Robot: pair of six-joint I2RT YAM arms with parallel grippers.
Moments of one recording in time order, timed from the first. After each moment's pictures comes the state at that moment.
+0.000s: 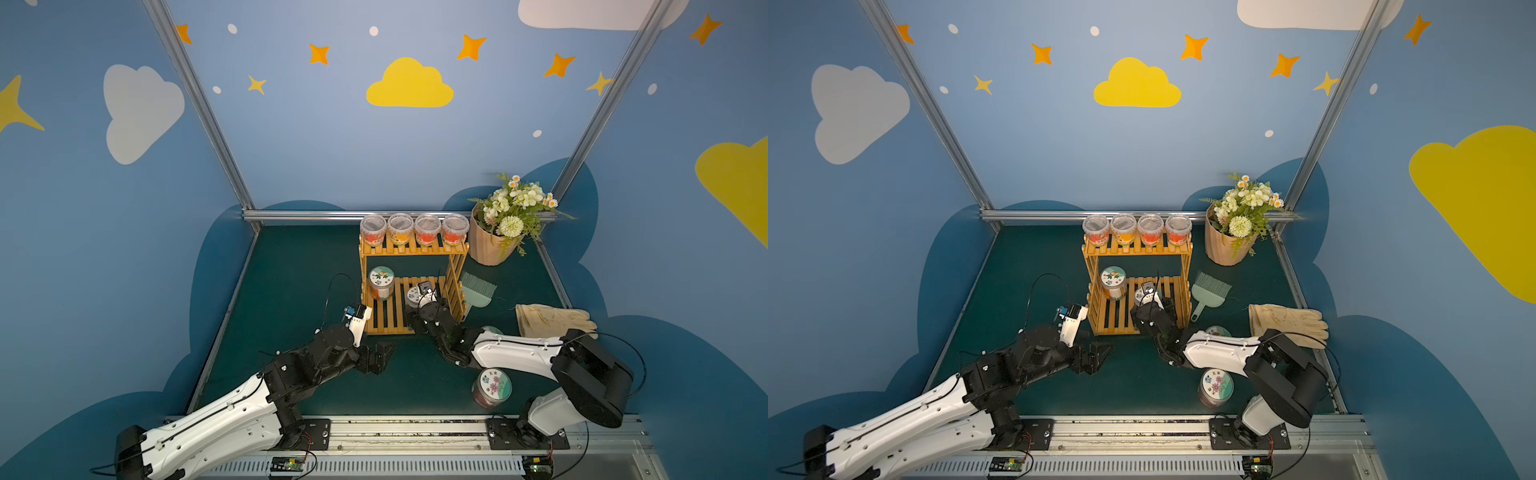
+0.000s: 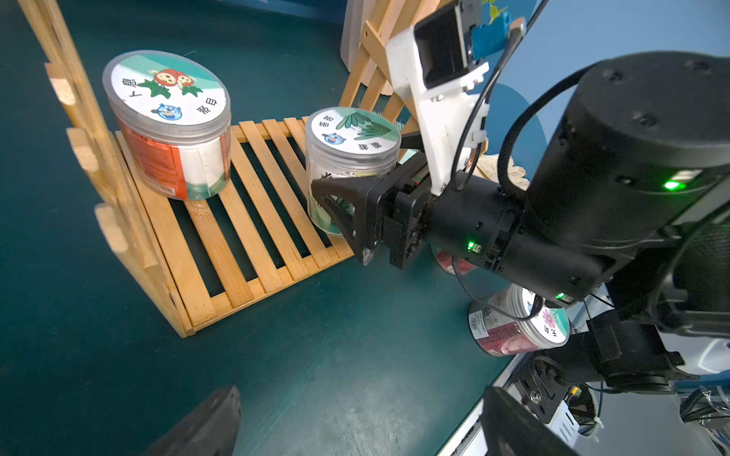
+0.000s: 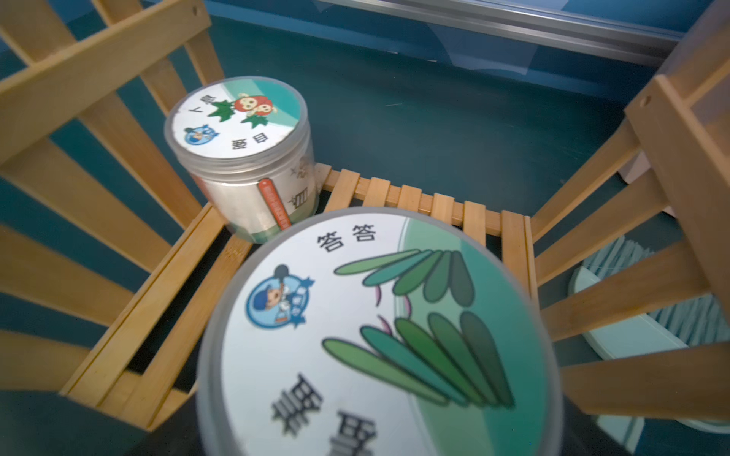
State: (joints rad) left arm -0.96 0.75 0.62 -0.42 -0.10 -0.56; right arm 0.96 1.55 0.71 0.27 0.57 0.28
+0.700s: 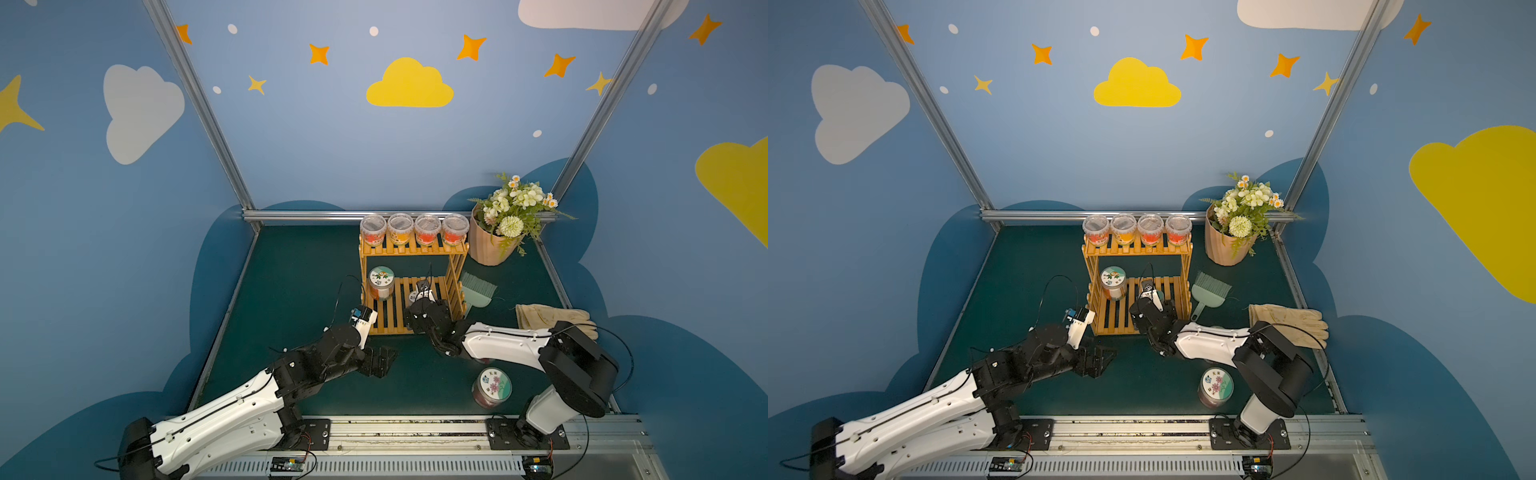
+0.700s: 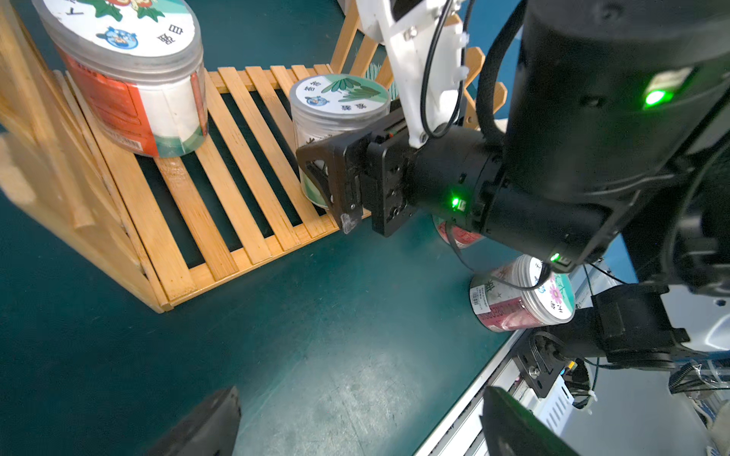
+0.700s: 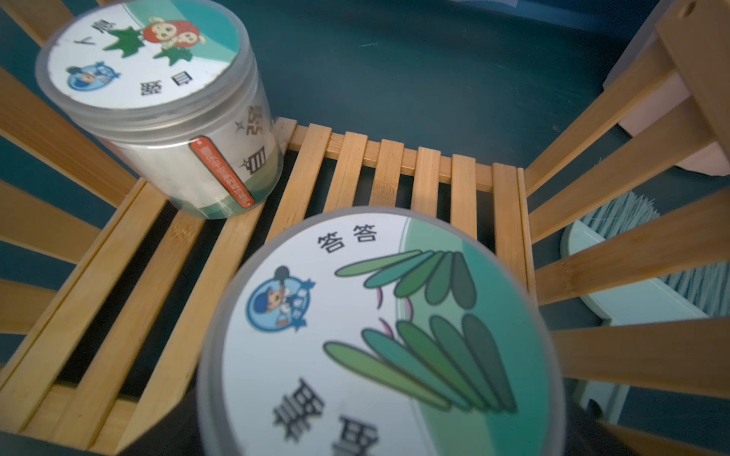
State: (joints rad) left arm -0.95 0.81 0.61 -0.44 -0.03 -0.58; right arm 0.95 1.62 0.83 0.02 0.56 0.39
